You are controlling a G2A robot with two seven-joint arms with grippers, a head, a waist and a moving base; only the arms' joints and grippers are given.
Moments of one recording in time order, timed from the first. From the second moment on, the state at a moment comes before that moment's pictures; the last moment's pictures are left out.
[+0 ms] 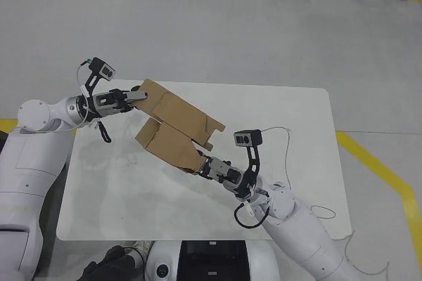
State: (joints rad) left arm 0.86 -0.84 -1.26 -1.15 -0.77 -0.38 -1.34; right arm -1.25 -1.32 0.85 -1.61 0.48 -0.67 0.62
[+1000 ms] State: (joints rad) left arm 0.86 -0.84 -1.26 -1.15 -0.77 -0.38 -1.34; right arm -1.26 -1.31 0.89 -1.62 0.25 -0.56 0.58
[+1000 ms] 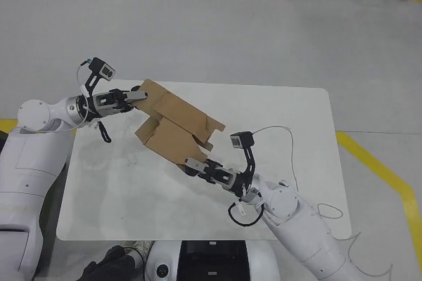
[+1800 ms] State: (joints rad) left arm 0.86 -0.84 -1.26 -1.15 -0.77 -0.38 -1.34; right arm -1.32 -1.26 1.08 -1.68 0.47 -0.47 0.90
